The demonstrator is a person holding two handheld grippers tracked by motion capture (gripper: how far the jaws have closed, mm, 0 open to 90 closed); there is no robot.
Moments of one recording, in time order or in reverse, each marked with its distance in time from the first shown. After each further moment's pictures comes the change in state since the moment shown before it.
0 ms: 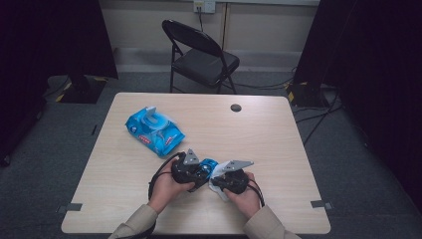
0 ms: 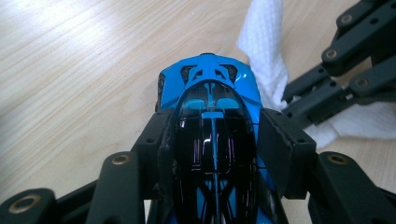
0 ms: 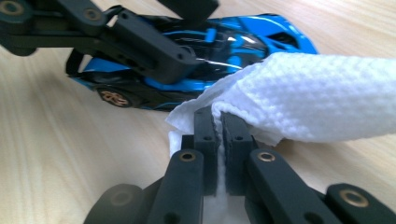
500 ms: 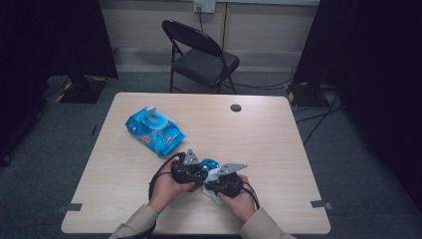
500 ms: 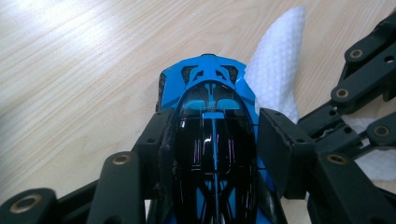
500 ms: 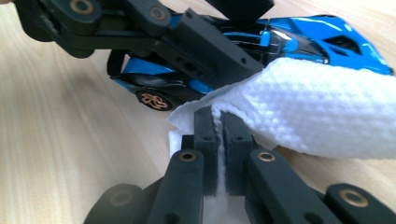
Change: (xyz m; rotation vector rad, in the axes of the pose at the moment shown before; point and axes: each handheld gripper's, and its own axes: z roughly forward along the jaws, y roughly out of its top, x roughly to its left) left arm 0.000 0.000 0.000 -0.004 0.003 -0.019; right arm 0.016 0.002 0.008 0.005 0.058 -0.019
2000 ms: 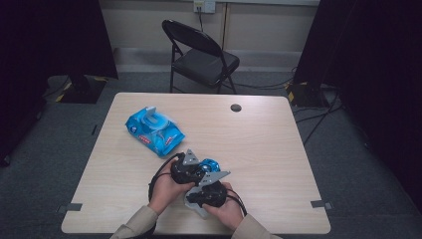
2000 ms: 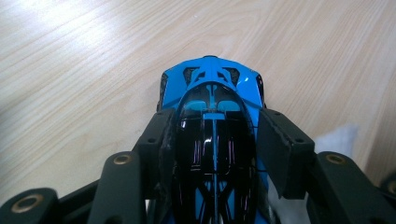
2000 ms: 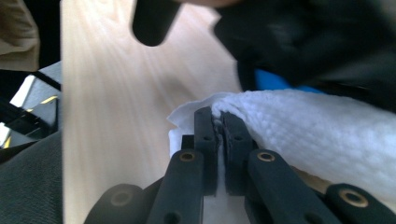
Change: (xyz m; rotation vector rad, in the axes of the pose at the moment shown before) left arm -0.001 -0.002 0.000 -0.016 0.004 -0.010; right arm 0.045 0.006 0.024 0.014 0.191 -0.057
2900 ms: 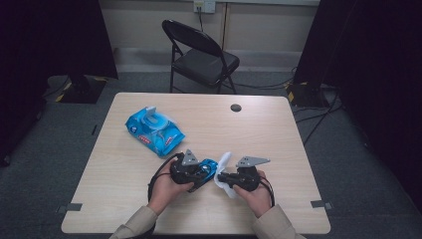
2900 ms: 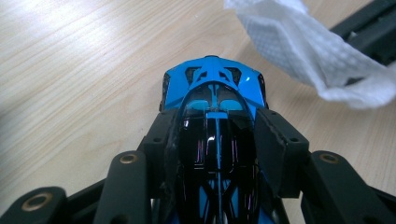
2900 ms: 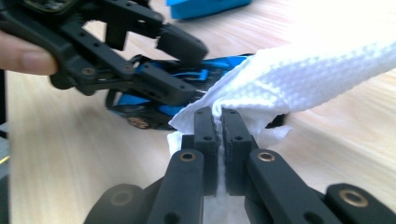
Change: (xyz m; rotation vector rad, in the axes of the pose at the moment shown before) left arm 0.001 -0.001 -0.002 -0.001 0.002 0.012; right arm -0.058 -0.010 -0.082 -0.146 -0.199 0.142
